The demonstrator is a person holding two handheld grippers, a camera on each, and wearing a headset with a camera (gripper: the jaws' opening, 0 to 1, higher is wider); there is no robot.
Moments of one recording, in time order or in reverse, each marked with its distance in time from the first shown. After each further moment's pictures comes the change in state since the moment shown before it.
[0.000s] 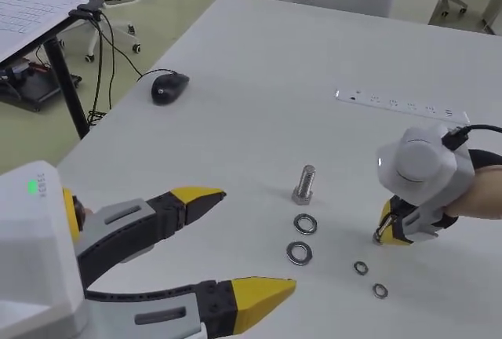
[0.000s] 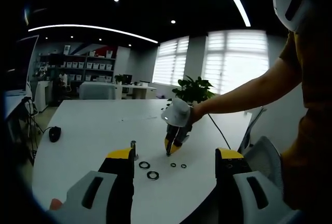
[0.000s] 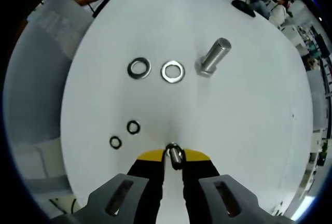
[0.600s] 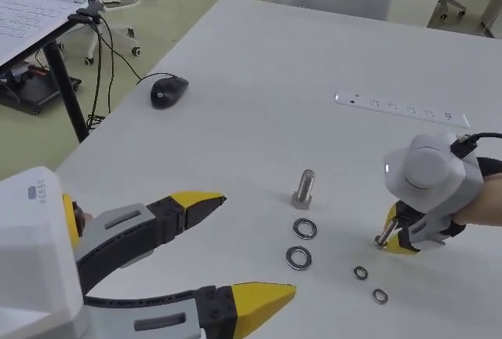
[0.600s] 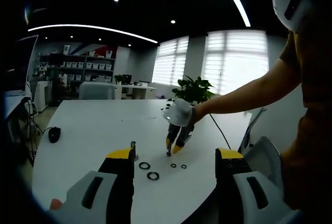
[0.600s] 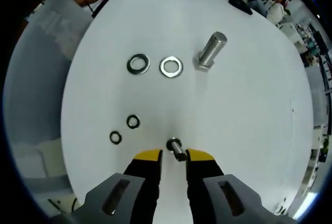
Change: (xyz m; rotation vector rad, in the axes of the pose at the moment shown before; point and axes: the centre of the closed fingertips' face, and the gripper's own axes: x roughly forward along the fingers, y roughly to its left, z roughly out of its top) left arm 0.002 0.001 0.001 0.004 0.001 -0.004; right arm -0.006 0.001 -0.010 0.035 -0.010 -0.001
